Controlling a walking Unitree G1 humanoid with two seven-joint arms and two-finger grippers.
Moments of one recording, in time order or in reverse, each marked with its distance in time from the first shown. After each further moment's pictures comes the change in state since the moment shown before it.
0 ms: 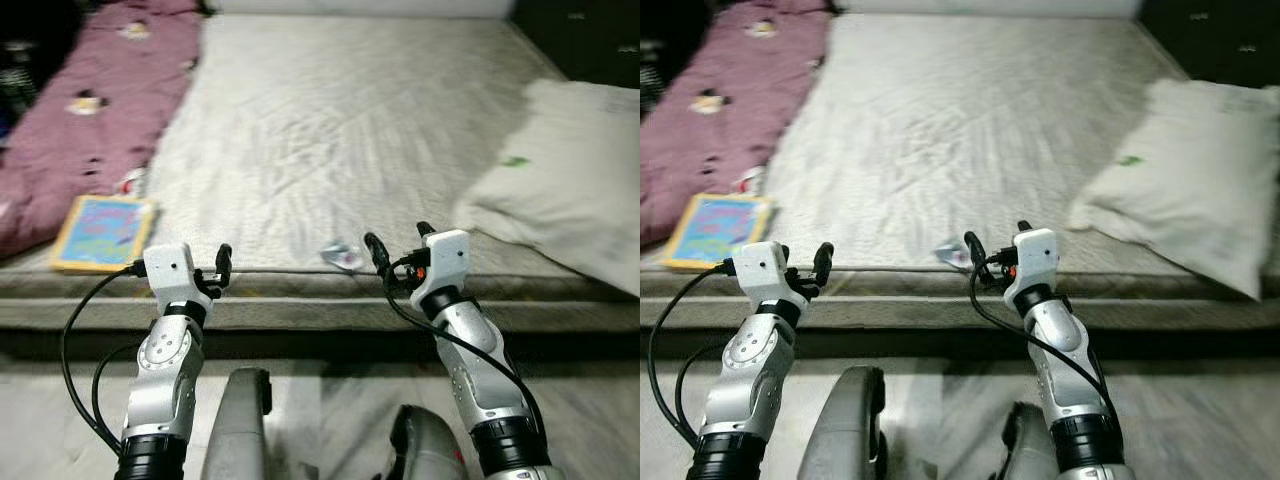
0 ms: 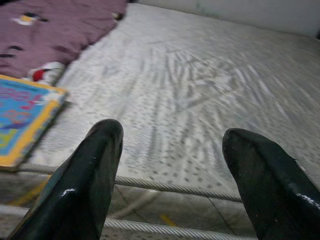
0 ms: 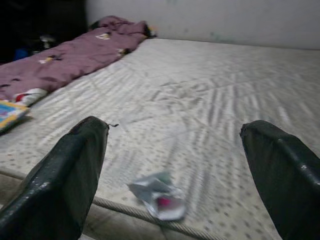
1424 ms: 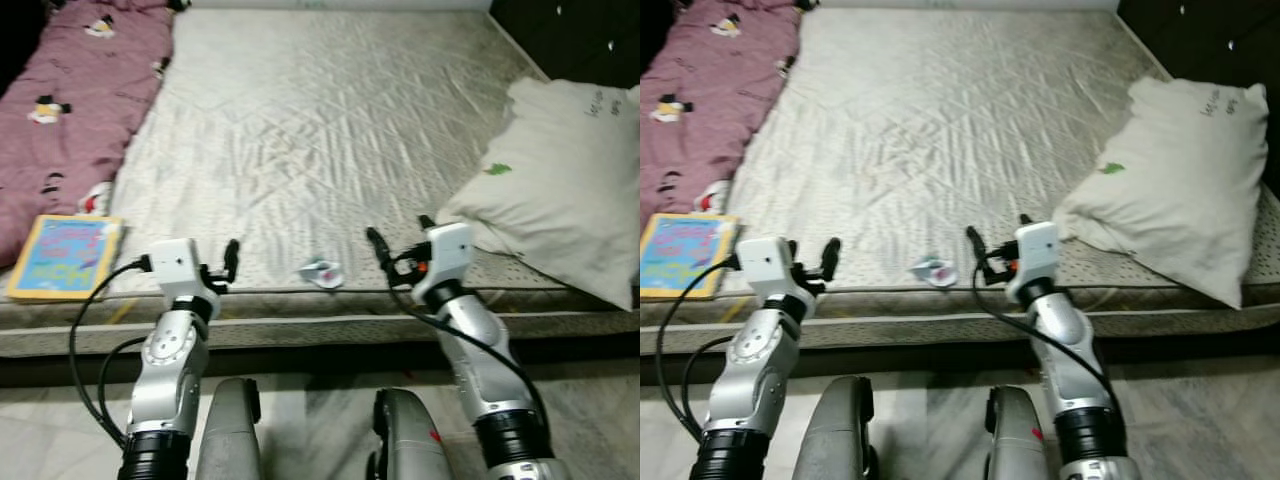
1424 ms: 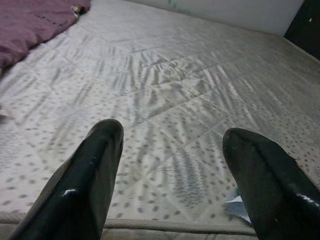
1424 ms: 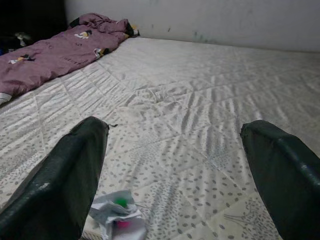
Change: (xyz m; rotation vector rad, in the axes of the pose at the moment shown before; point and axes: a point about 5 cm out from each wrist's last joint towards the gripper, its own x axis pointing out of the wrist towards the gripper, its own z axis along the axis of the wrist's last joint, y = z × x) left arm 0.002 -0.008 0.003 -0.024 0.002 -0.040; right arm 0.003 -0.004 0.004 -0.008 -0.006 0.008
